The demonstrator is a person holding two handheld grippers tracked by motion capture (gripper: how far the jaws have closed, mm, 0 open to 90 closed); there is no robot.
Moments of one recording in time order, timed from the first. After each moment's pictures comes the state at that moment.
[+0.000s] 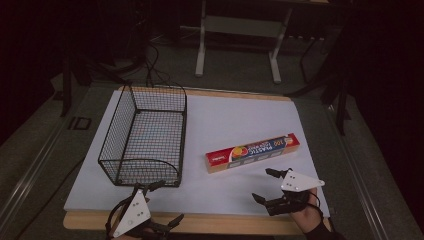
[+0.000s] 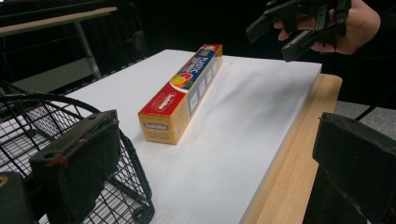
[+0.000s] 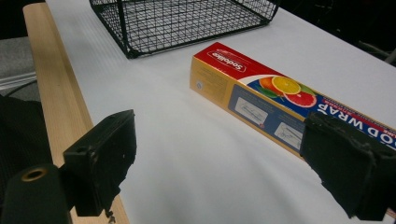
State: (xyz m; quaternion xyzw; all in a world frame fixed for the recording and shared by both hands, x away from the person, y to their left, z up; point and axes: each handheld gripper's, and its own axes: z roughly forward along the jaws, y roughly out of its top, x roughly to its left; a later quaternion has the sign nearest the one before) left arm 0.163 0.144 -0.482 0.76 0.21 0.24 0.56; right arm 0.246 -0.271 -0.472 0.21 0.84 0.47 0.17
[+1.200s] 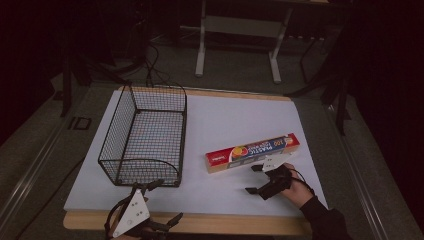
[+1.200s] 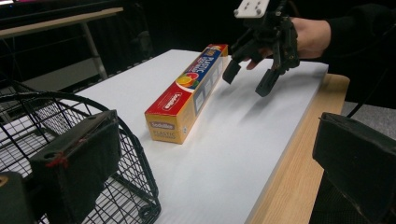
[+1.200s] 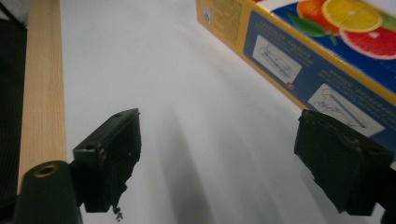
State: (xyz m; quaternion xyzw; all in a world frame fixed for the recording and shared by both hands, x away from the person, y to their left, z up) left arm 0.163 0.145 -0.482 0.76 0.22 0.24 0.56; right arm 0.325 -0.258 -0.514 0.16 0.91 0.37 0.03
